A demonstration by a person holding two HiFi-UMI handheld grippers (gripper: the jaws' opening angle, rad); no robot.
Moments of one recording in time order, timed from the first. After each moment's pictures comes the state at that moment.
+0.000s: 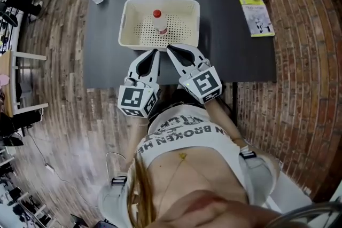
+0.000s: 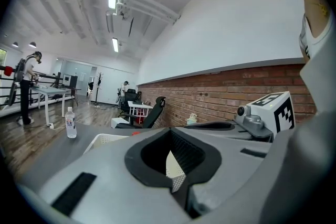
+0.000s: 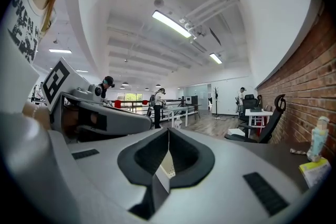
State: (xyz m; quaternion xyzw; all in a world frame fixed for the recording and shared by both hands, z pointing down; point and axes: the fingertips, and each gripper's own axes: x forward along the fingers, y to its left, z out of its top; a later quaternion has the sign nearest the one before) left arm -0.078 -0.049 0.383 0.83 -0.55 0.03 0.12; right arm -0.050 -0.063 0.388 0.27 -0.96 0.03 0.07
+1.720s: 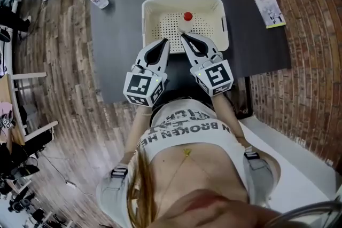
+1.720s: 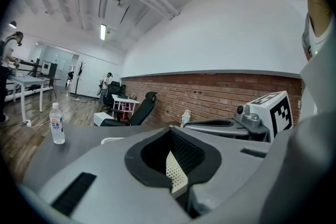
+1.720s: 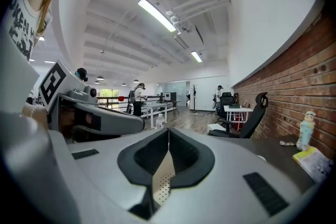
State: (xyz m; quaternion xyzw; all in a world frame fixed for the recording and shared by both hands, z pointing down) left arm -0.203 -0.119 0.407 0.88 -0.45 0.03 0.14; right arm -0.160 -0.133 0.409 0.40 -0.91 0.04 0.09
